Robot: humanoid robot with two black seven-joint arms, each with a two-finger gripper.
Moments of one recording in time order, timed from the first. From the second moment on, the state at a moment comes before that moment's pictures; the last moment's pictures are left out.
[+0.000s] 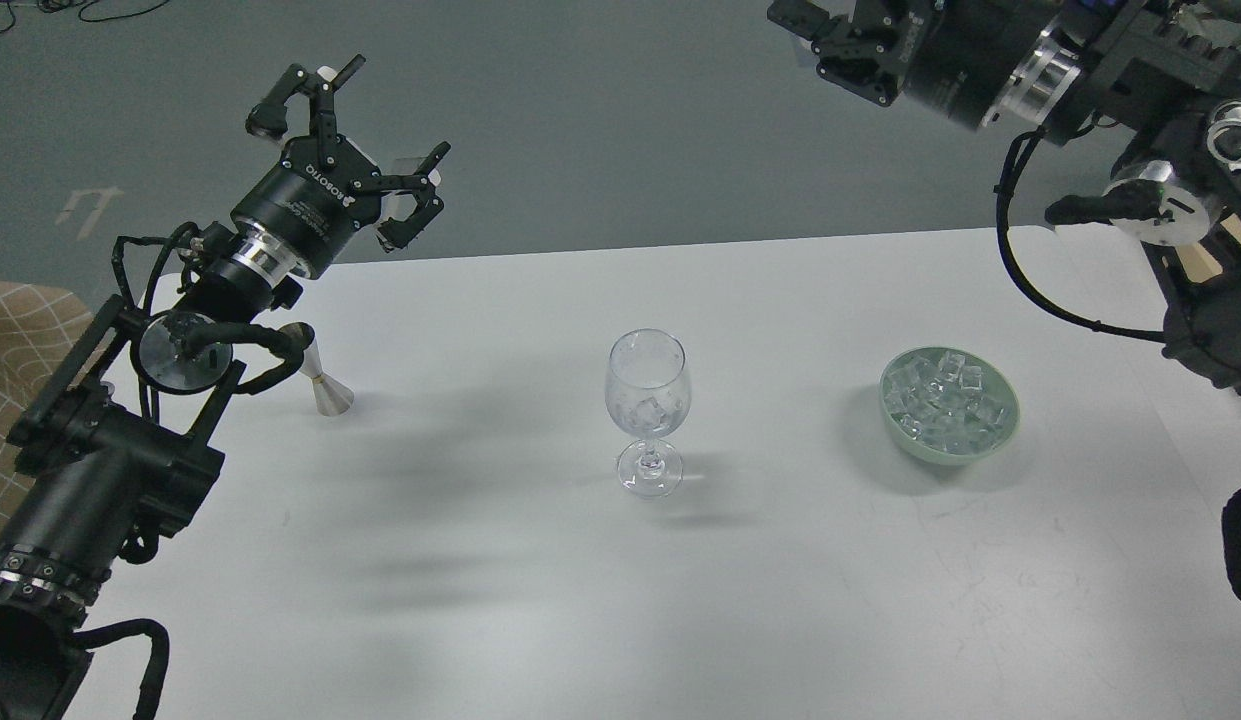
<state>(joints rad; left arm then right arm) -0.66 0.31 -1.20 -0.93 0.11 -0.49 0.11 0.87 -0.34 1.16 1.21 -0.87 0.49 0.00</state>
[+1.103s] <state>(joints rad) -0.69 0.30 -1.20 -0.93 0.11 -0.49 0.11 0.88 -0.13 1.34 0.77 -0.45 0.49 -0.06</state>
